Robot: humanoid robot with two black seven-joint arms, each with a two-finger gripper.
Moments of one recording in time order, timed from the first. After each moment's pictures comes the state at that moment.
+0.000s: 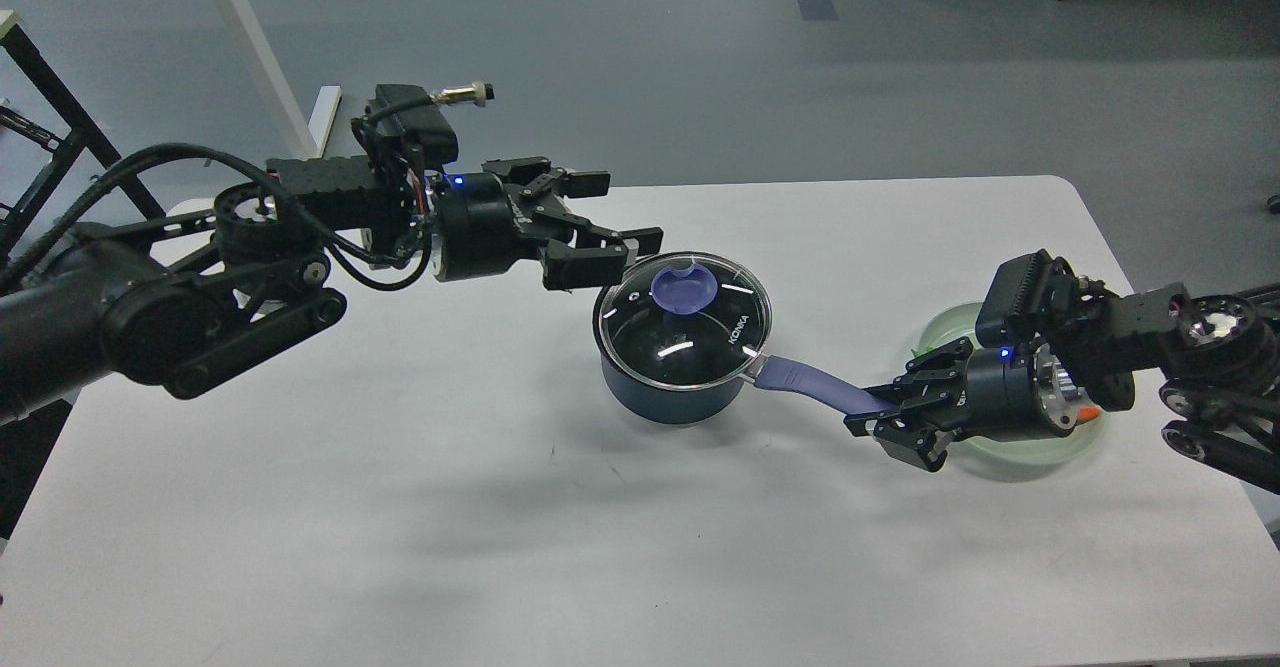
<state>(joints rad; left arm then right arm) -1.11 0.44 -0.16 -1.14 1.78 -0.02 -0.49 1.00 -0.83 0.02 1.39 -1.94 0.24 0.49</state>
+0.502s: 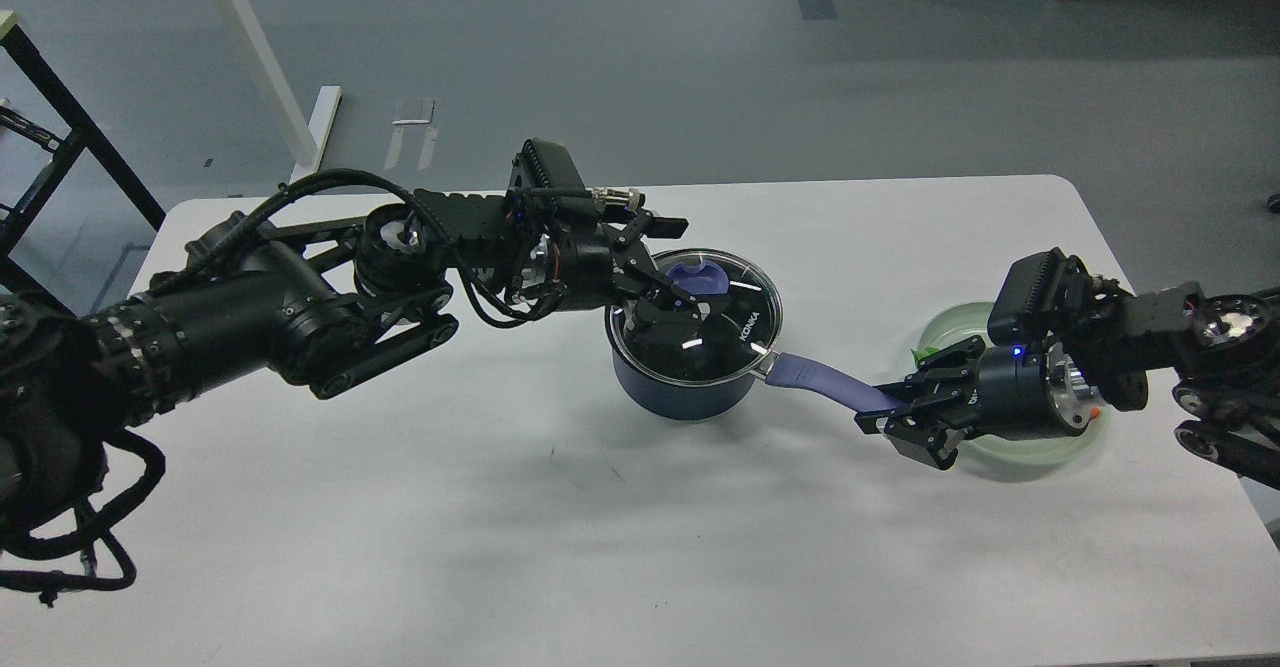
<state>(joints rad) -1.15 0.16 -0.07 -0.83 1.90 0.05 -0.49 1.00 -0.85 0.02 1.39 -1.94 0.24 0.49</state>
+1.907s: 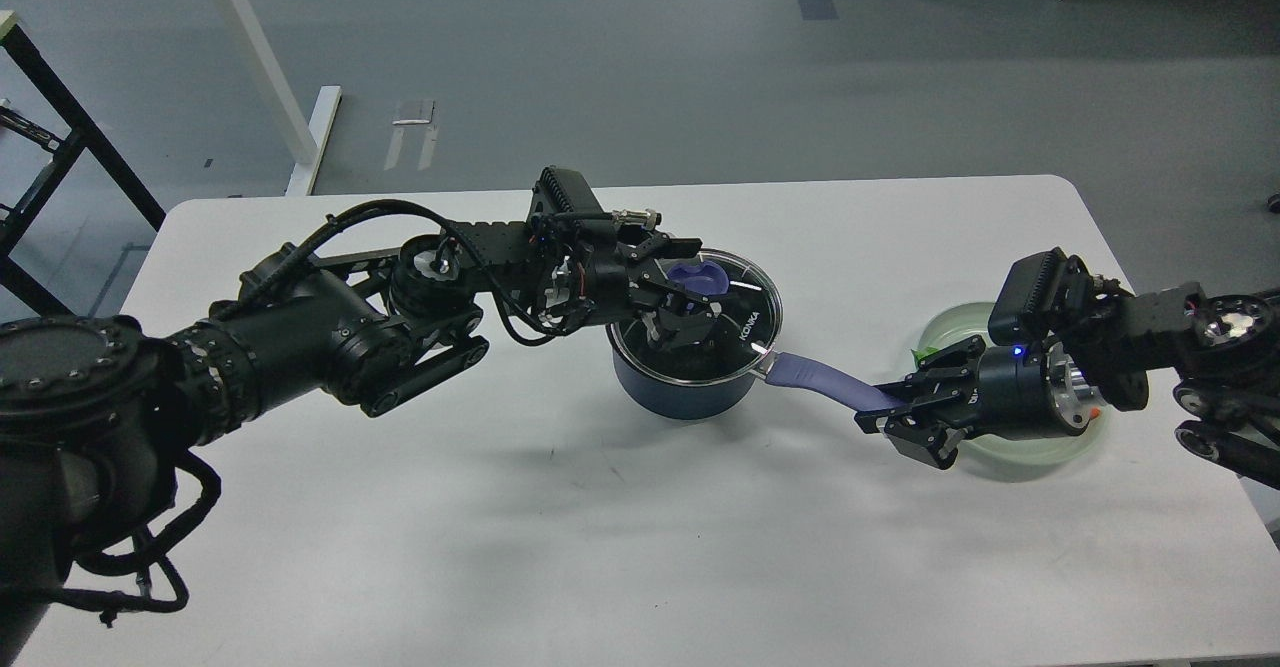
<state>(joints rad) -1.10 0.07 -0.01 -0.70 1.83 0.13 -0.49 1.00 -0.85 0.02 1.39 -1.94 0.24 0.49</state>
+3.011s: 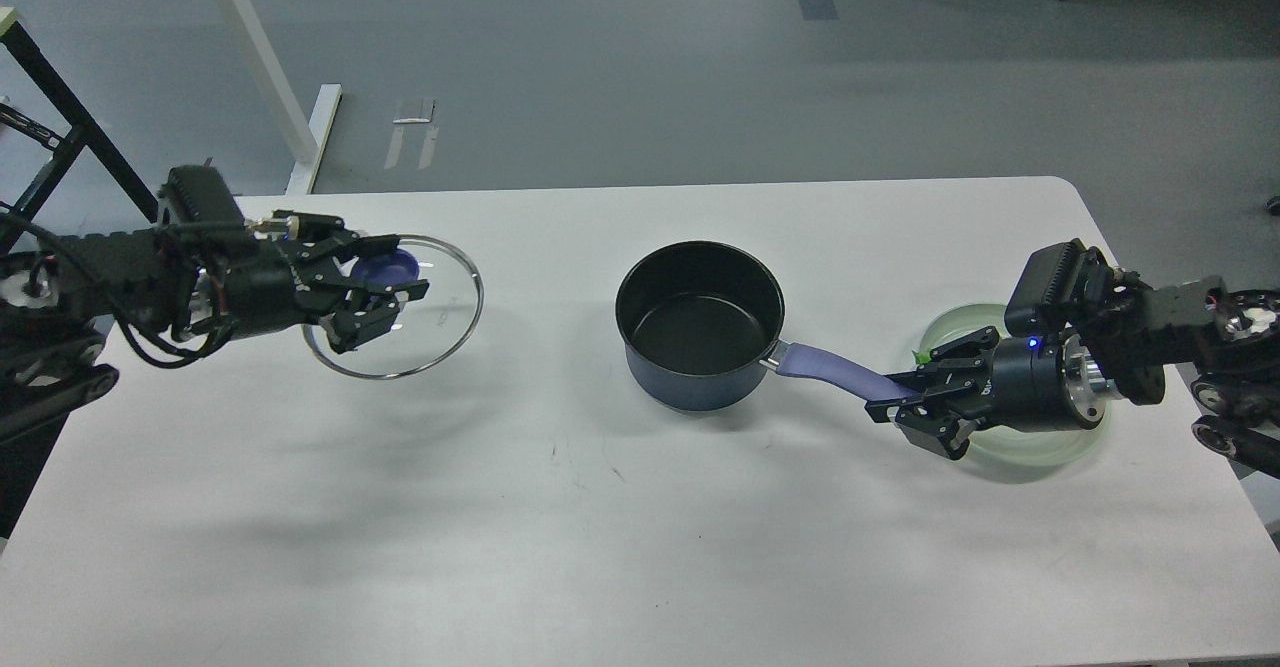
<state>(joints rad) -1.01 0.88 0.12 -1.10 1.83 0.29 -0.49 1.01 -0.88 0.02 1.40 -1.93 0.23 0.49</state>
